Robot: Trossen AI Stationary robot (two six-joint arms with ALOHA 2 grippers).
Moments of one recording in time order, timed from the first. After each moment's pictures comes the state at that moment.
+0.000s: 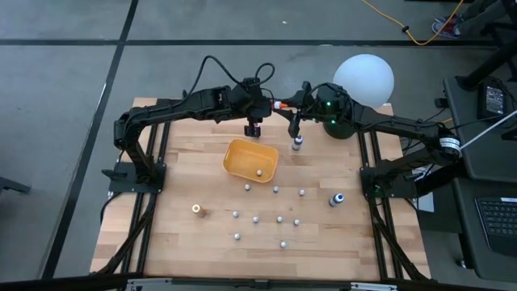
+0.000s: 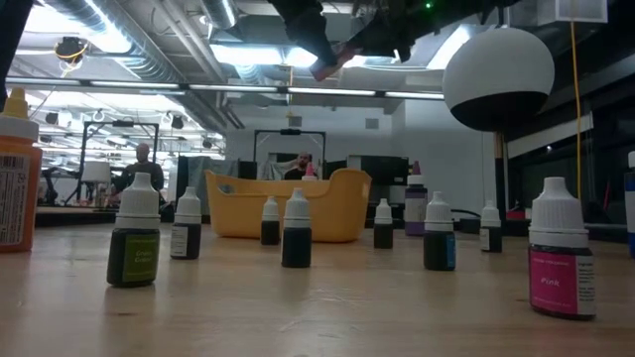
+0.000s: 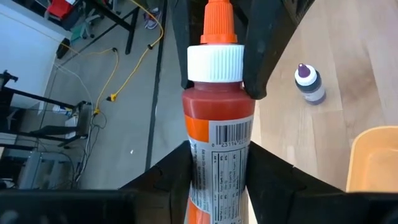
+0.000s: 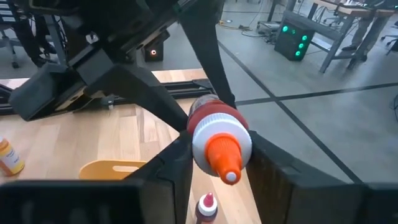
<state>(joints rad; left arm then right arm) 0.26 1.72 1.77 -0.71 -0.35 0.57 -0.36 1.34 1.12 -0.02 -0.04 -0.11</state>
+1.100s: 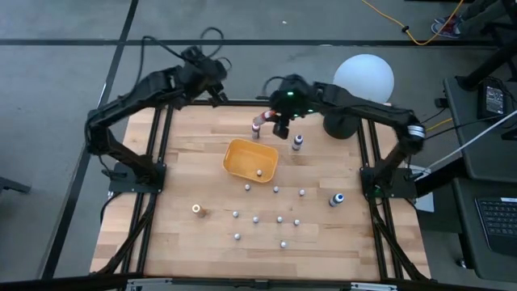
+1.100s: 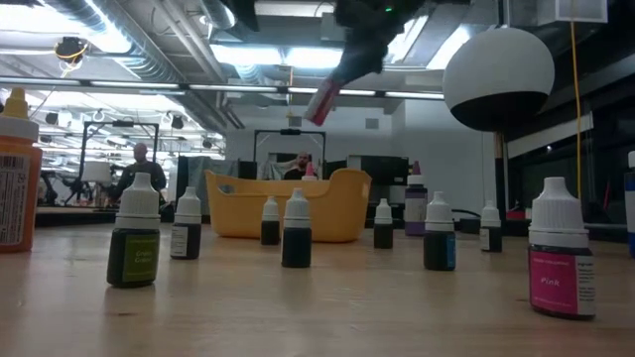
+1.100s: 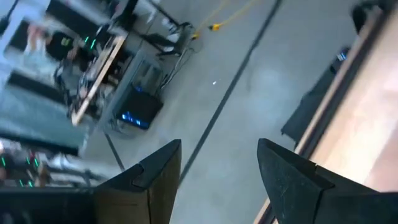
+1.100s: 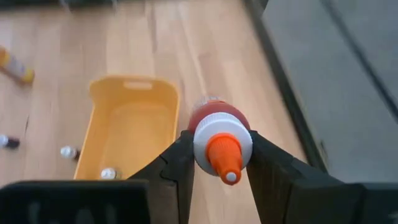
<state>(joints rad) 0.39 1.43 1.77 -0.94 -0.75 0.35 -0.34 1.72 1.70 -0.78 -0.05 -0.14</state>
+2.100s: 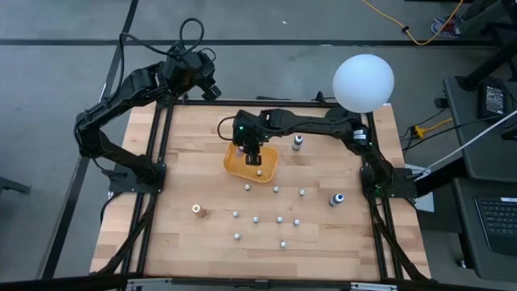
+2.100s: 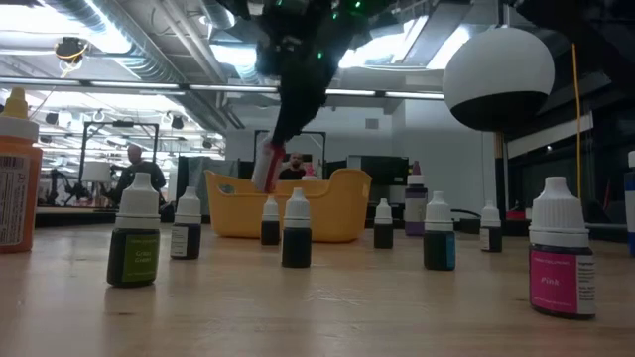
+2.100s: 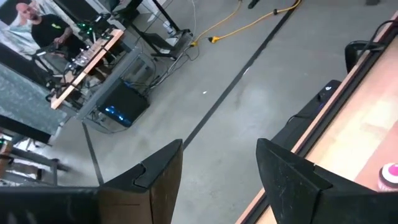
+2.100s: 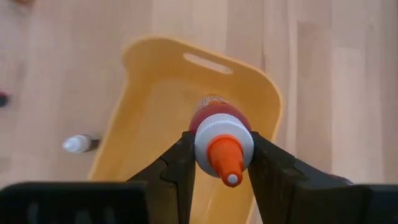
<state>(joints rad) 0.43 1.36 1.77 -0.95 -0.68 0.24 -0.17 2.20 2.05 -0.92 -0.03 -0.25</state>
